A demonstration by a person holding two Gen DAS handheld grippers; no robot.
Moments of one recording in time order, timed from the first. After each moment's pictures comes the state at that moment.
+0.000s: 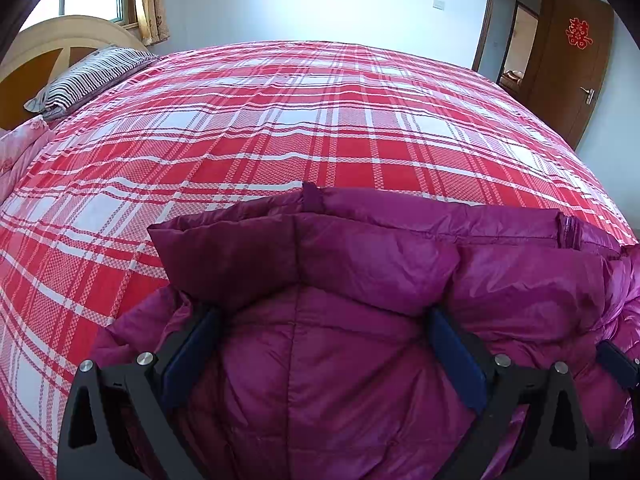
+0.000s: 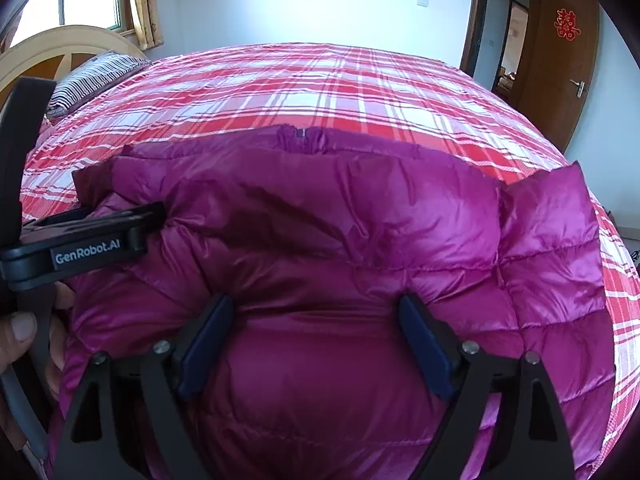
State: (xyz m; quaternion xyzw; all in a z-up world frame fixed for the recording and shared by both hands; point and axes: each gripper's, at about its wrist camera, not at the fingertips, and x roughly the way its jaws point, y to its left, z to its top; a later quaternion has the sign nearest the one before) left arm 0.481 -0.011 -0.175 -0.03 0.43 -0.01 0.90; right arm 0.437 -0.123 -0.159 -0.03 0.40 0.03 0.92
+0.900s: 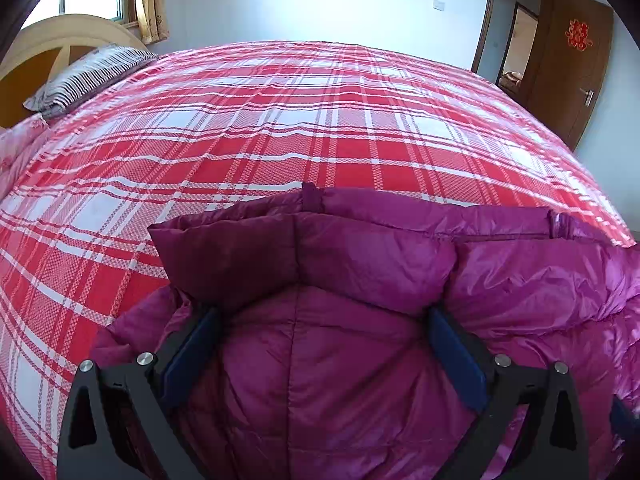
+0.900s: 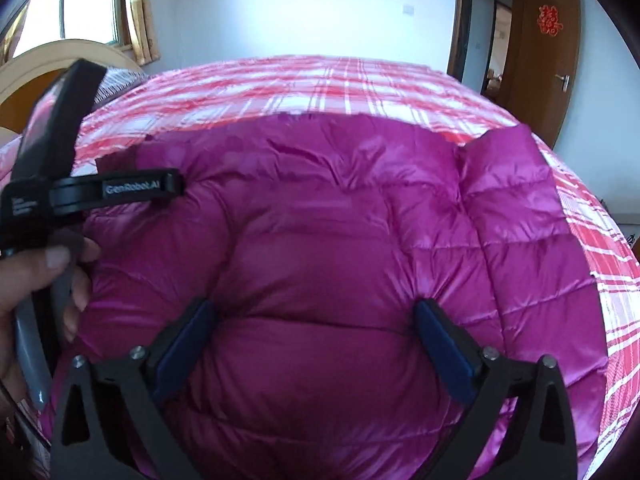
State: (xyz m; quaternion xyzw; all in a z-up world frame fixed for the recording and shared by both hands) left arm 0.479 -0.006 -0.172 -0.04 0.43 -0.02 0.90; right arm 0.383 -0.122 -0.163 -0.01 0.38 0.02 0.93
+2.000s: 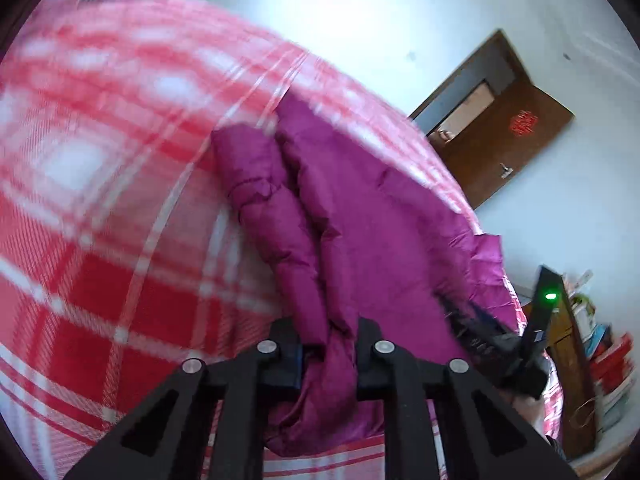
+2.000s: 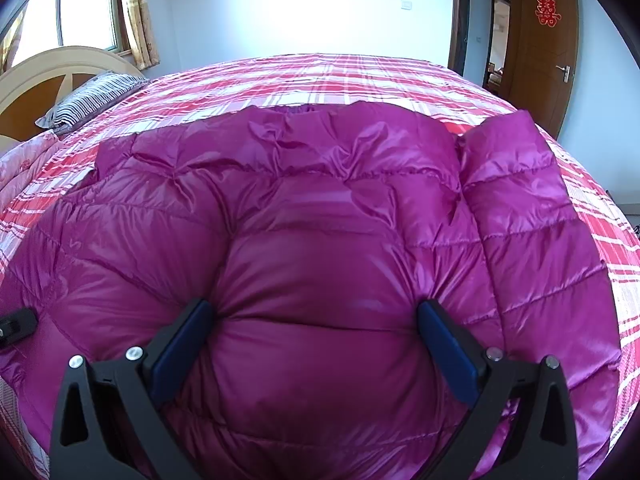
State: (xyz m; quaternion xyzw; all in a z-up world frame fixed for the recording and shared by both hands) left arm 0.318 0.084 -0.146 -0.24 0.38 -0.17 0.88; right arm 0.379 -0.132 -0.171 0.00 0.37 0.02 0.93
